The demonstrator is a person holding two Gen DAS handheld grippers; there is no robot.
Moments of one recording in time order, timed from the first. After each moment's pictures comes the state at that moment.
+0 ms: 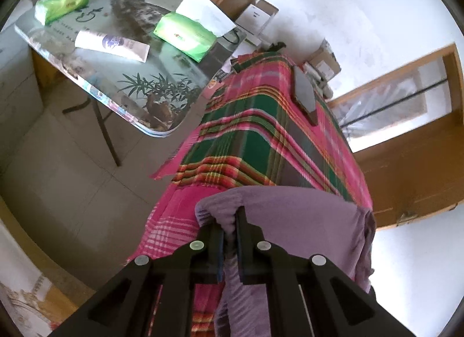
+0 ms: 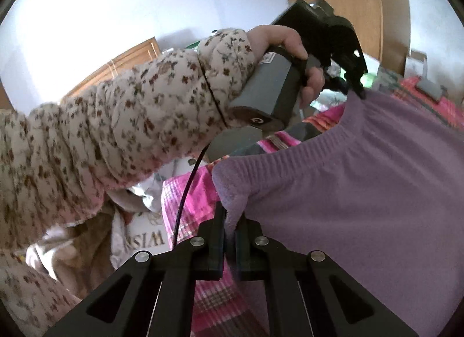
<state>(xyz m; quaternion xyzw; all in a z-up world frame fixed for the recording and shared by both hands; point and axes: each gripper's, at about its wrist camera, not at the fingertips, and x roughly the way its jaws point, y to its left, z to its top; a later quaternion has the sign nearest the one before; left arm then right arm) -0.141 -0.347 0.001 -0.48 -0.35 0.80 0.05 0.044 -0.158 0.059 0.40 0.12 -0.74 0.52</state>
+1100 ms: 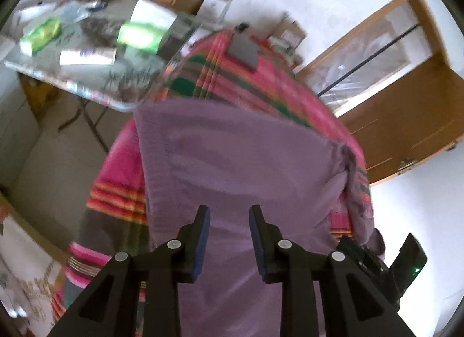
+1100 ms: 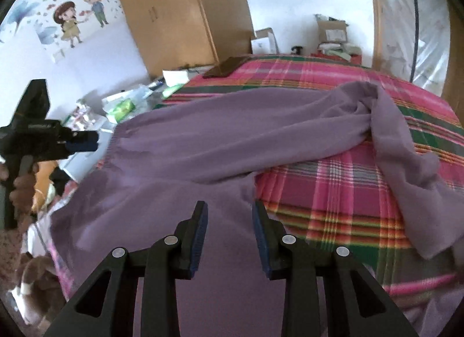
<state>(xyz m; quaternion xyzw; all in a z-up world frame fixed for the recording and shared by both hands) -0.062 -0.255 0.046 -0.52 -0.27 0.80 0.09 -0.066 0.053 0.056 0.41 0.00 -0.88 0.25</state>
